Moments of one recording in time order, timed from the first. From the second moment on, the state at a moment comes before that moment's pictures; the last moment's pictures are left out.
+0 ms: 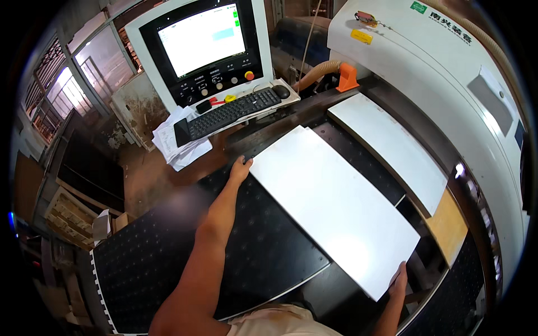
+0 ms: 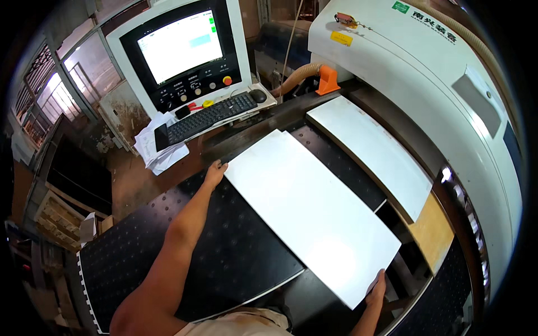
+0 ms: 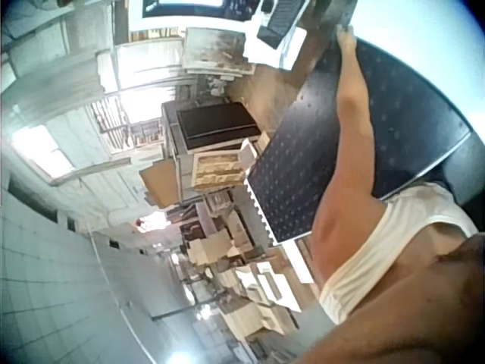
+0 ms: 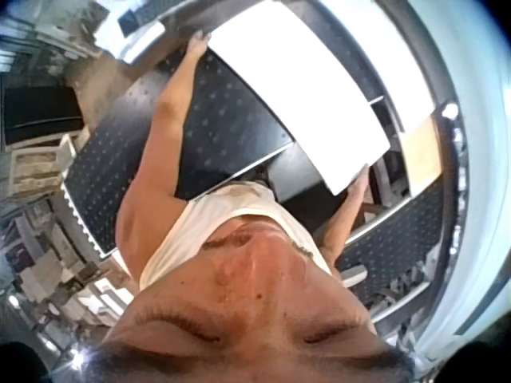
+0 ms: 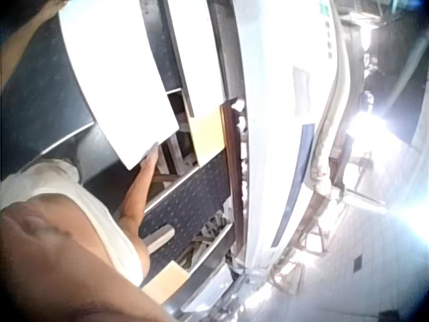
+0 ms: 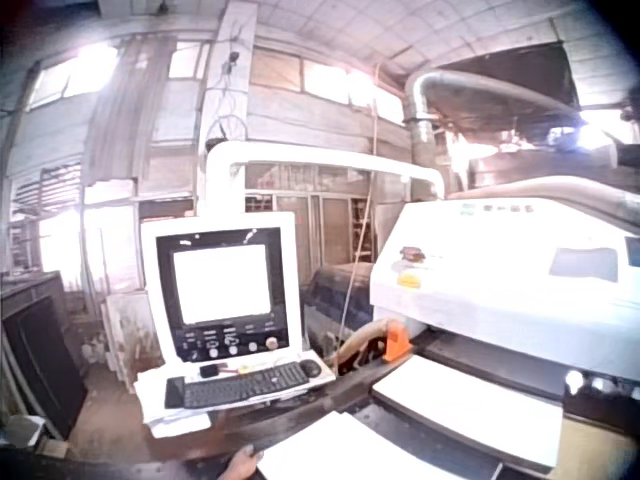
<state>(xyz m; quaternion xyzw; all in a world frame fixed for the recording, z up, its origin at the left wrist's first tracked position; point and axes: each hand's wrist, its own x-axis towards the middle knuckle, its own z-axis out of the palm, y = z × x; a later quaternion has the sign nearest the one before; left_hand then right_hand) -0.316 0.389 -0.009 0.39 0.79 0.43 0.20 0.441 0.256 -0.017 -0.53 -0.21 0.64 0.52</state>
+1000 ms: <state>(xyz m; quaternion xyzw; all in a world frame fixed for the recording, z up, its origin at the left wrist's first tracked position) -0.291 0.082 0.010 0.37 0.84 0.36 0.17 0.449 0.266 -0.002 -0.63 -0.38 0.58 0.34</state>
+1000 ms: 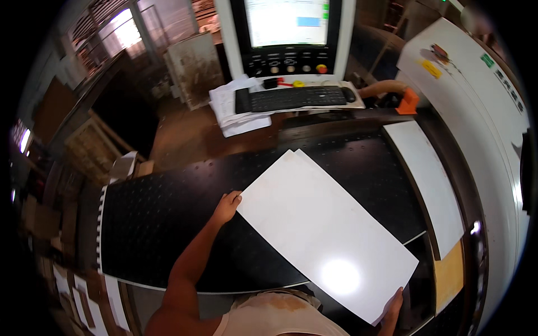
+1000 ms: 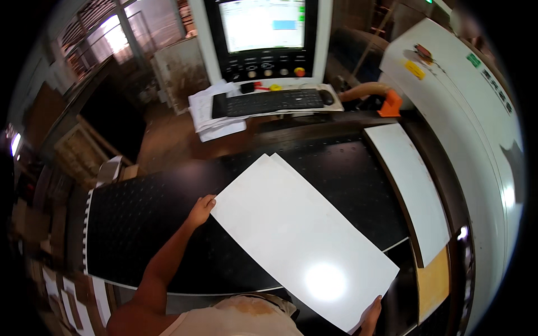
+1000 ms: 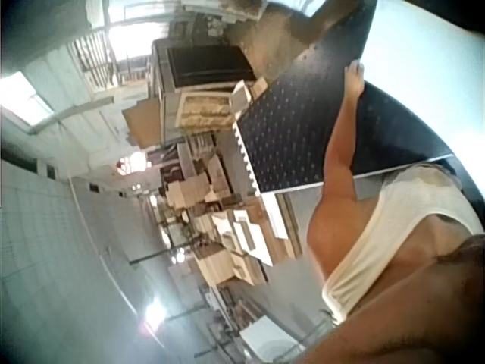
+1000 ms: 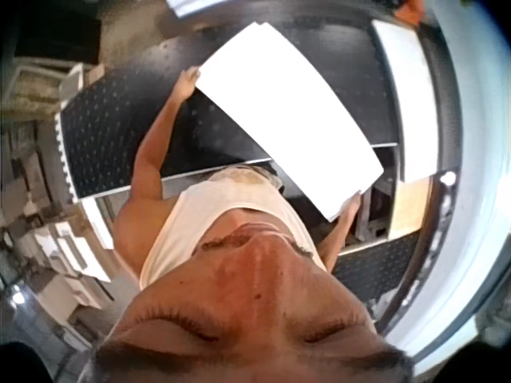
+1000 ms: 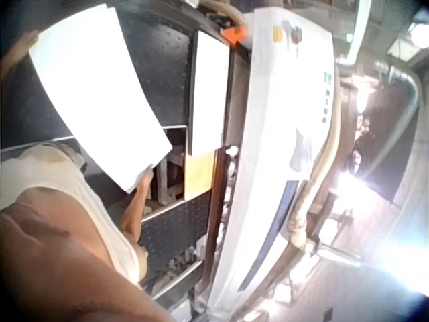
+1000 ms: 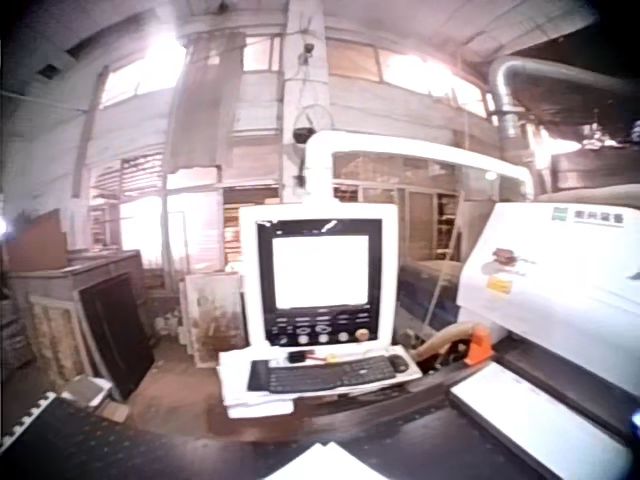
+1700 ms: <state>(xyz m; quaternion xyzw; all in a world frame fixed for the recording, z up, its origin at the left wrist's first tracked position) -0.223 -0.477 0.002 0.03 0.92 0.39 -0.04 0.187 0.170 -0.010 -0.47 -0.76 0.41 0.20</state>
